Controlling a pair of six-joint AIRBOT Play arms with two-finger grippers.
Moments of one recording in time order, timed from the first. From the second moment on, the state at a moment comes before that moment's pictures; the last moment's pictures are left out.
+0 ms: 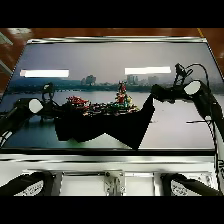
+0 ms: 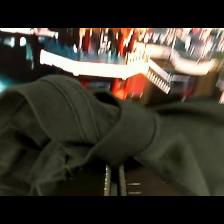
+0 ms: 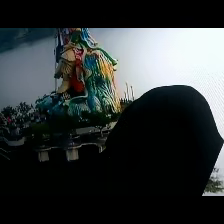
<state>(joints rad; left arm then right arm) -0.17 -1.18 0.89 1.31 -0.89 -1.81 0.01 -1.32 1.10 -1.05 0.85 1.55</state>
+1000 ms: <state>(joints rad) -0.03 -1.02 0.44 0.86 -0.96 -1.62 -0.01 -1.29 1.10 -1.08 0.94 1.48</state>
